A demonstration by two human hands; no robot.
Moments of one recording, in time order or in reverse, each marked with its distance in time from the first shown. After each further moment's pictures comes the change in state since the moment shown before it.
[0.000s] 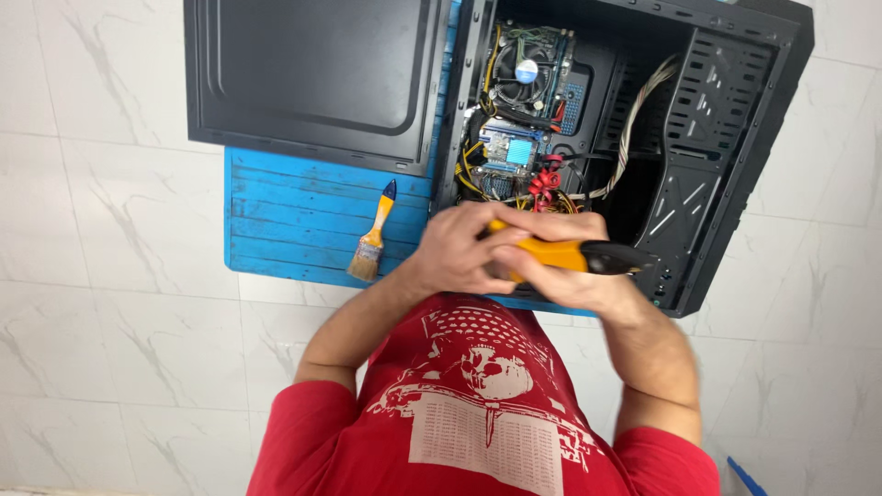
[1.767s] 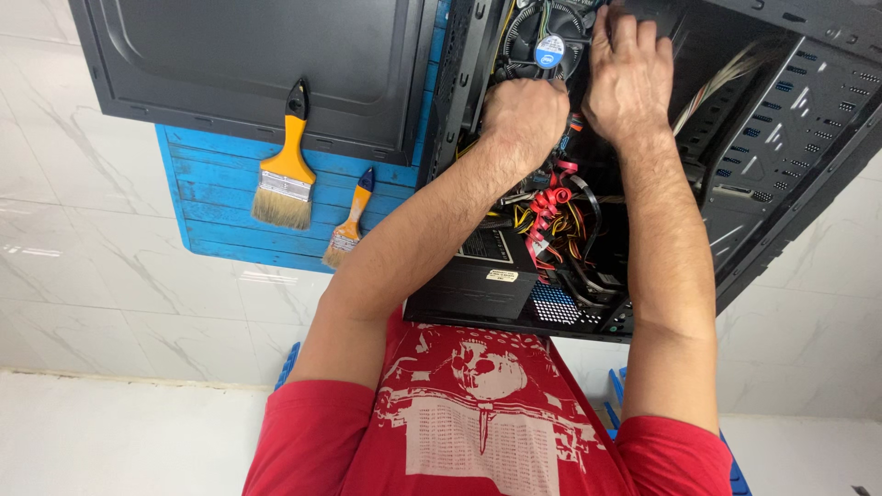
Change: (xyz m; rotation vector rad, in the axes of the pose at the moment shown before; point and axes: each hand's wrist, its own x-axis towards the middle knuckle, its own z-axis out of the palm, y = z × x) left_hand 0.101 -0.176 0.159 0.430 -0.979 -0.688; right_hand 0.105 0.326 -0.051 -1.173 -0.233 0.135
